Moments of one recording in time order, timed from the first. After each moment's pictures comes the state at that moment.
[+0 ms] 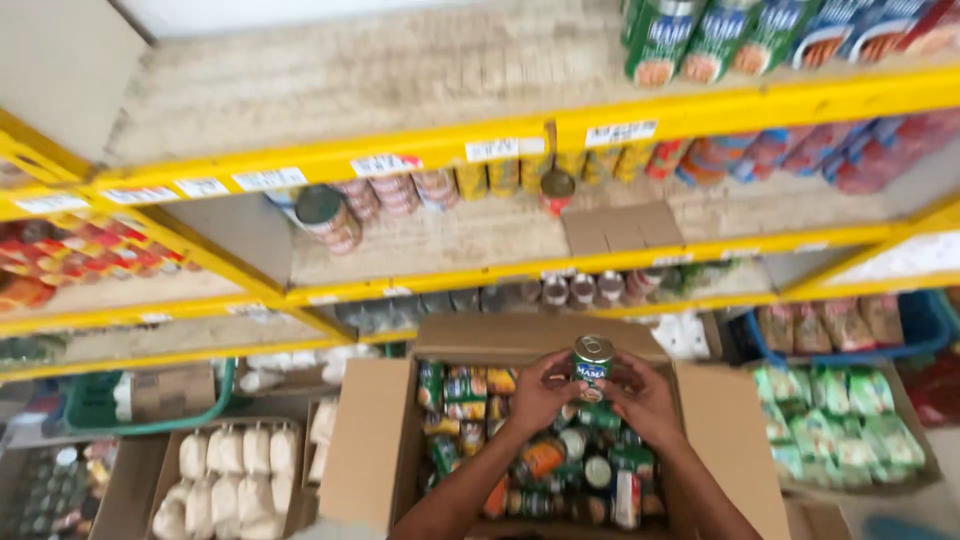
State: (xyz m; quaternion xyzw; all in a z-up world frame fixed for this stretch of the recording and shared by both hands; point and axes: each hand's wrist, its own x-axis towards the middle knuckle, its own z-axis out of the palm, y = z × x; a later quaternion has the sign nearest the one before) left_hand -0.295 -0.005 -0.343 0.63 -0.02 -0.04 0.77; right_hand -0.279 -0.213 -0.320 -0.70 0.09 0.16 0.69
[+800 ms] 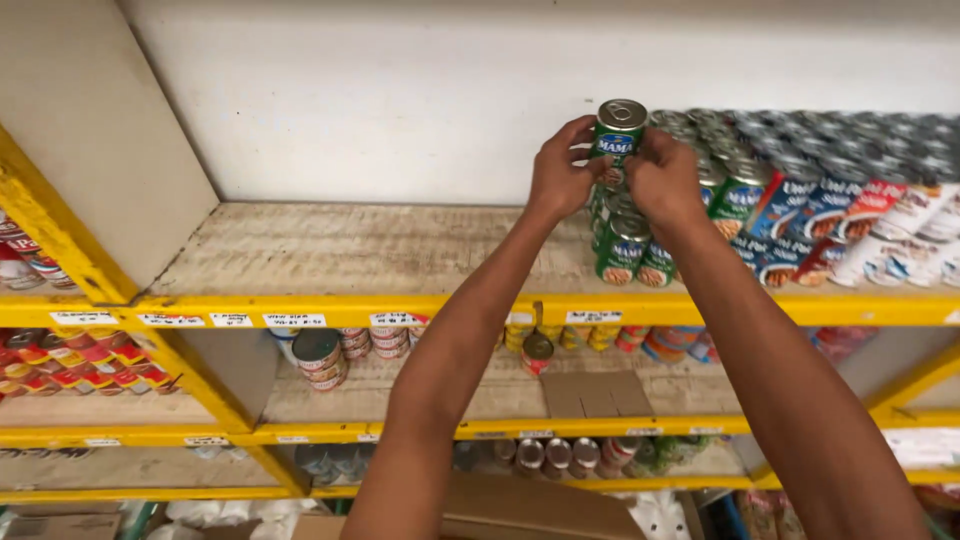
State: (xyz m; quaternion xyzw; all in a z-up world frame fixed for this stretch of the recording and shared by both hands) left_hand 0.095 0.024 0.106 0.64 -0.23 0.28 0.67; right_hand 0.046 -0.126 0.148 -0.72 -0.27 -0.21 0.60
